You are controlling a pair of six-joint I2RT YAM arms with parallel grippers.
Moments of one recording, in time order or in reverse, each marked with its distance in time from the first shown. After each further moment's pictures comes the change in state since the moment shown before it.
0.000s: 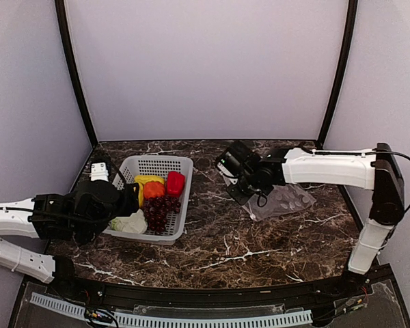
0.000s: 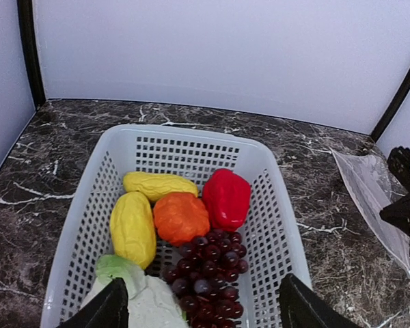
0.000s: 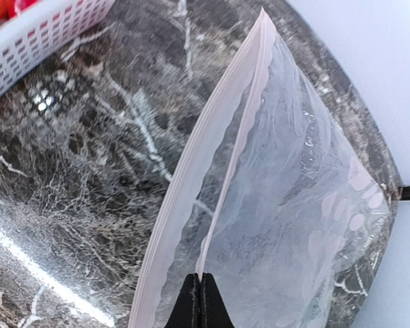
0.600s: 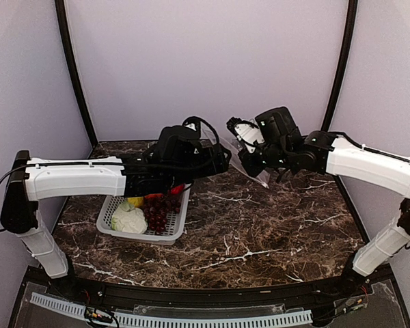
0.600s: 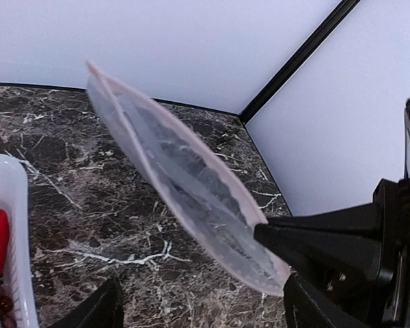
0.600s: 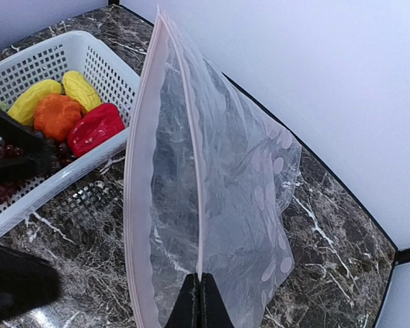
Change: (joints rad) left arm 0.128 0.743 0.592 0.422 0.560 0.031; right arm -0.090 -0.304 -0.068 0.240 -0.177 -0.162
